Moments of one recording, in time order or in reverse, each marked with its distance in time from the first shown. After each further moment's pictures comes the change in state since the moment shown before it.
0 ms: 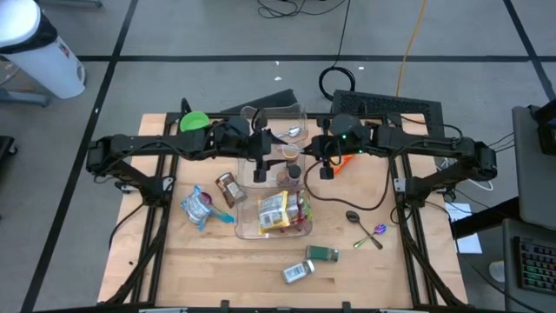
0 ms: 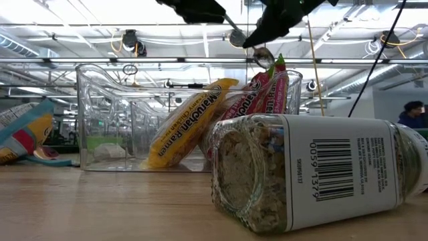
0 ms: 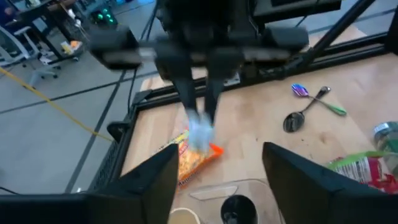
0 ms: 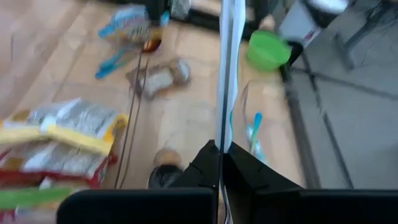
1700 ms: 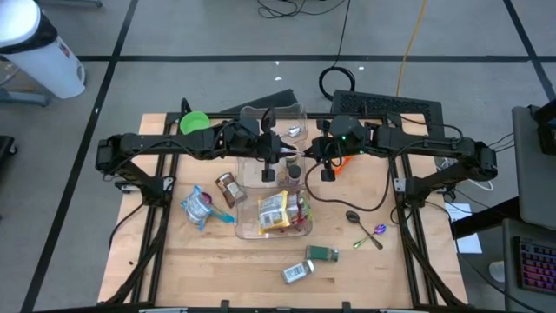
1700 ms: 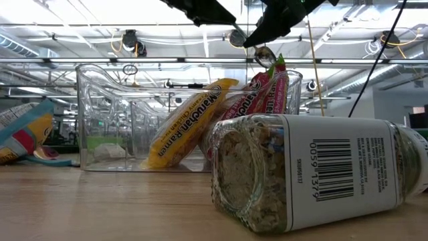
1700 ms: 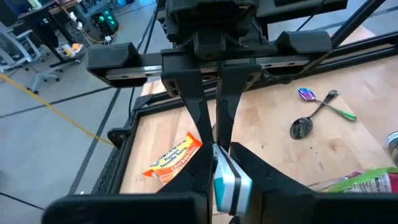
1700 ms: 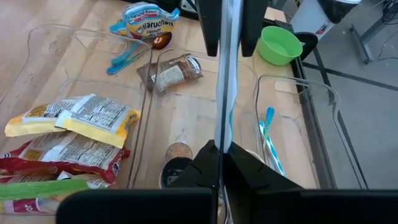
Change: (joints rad) left arm -0.006 0.089 0.077 0.015 -0.012 0.013; right arm 0.002 0.000 -0.003 -0.025 -0.030 0.017
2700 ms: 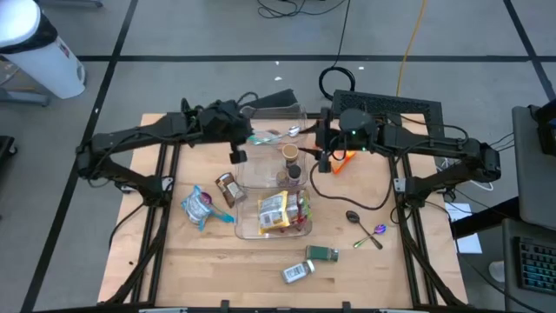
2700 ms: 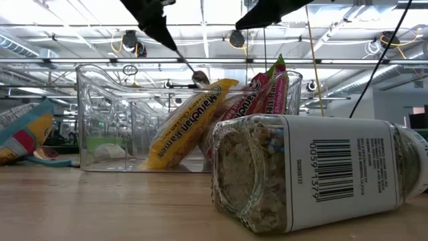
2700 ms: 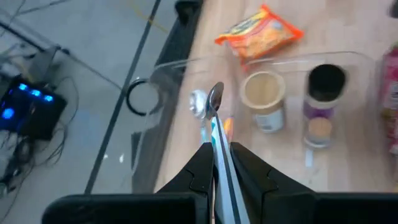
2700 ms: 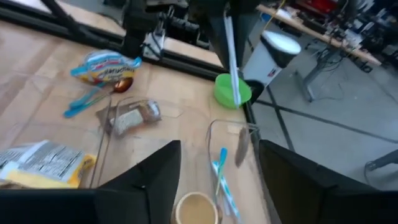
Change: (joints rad) left arm 0.140 -0.197 -0.002 -0.537 -0.240 -0.017; right arm -0.009 -0.039 0.000 0.175 0.086 -0.049
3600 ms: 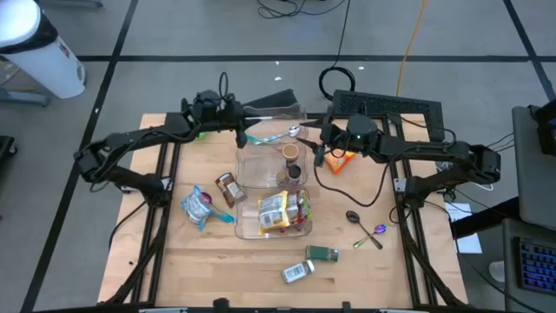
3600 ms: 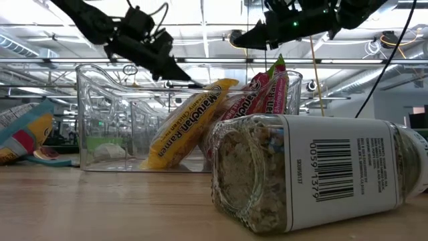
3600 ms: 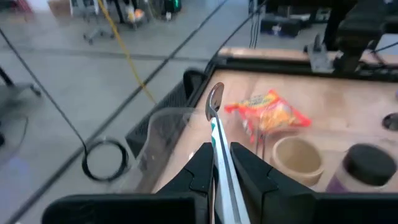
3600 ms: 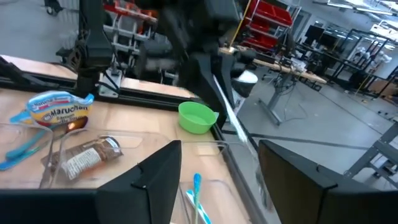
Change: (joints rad) left arm 0.359 0.004 -0.465 0.861 0.507 -0.115; right arm -0.093 -0.003 -0.322 0.578 -0.004 0.092
